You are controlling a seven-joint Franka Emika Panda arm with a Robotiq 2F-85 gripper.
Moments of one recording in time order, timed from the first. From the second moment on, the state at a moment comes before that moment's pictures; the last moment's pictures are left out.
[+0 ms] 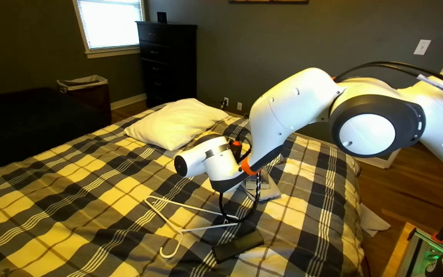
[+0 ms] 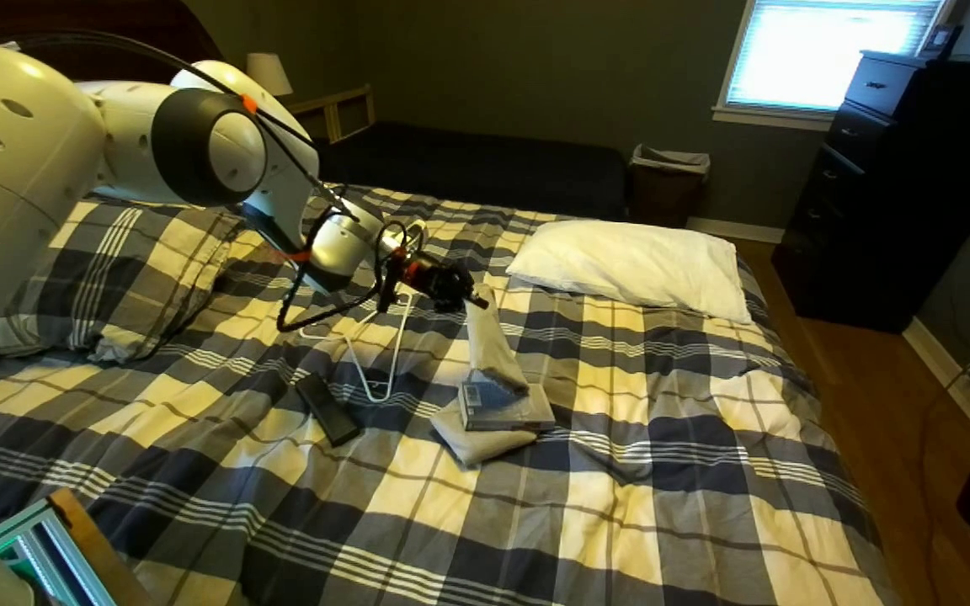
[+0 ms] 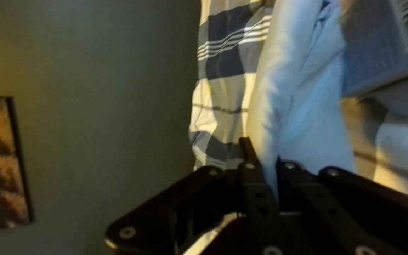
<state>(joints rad) 0.39 0.99 -0.03 -1.37 -1.25 1.74 0.73</state>
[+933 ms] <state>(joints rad) 0.36 1.26 -0.07 -0.96 -1.45 1.83 0.60</state>
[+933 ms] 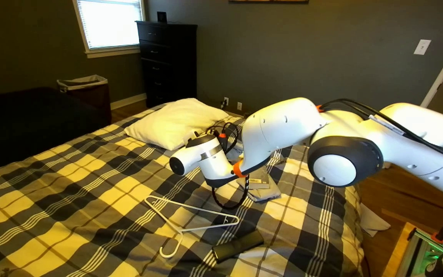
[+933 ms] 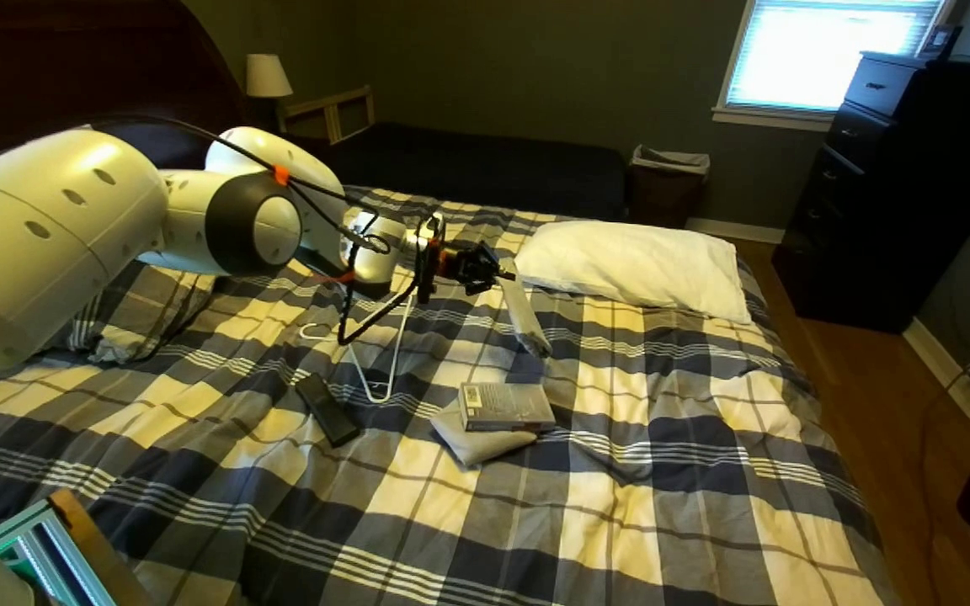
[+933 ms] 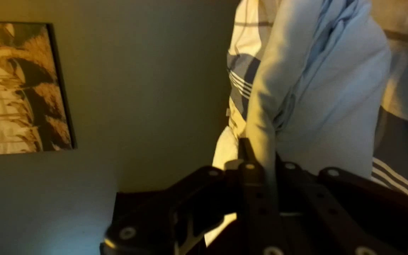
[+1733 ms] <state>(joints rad) 0.30 1.33 0.08 -0.79 -1.39 2.41 0.60</state>
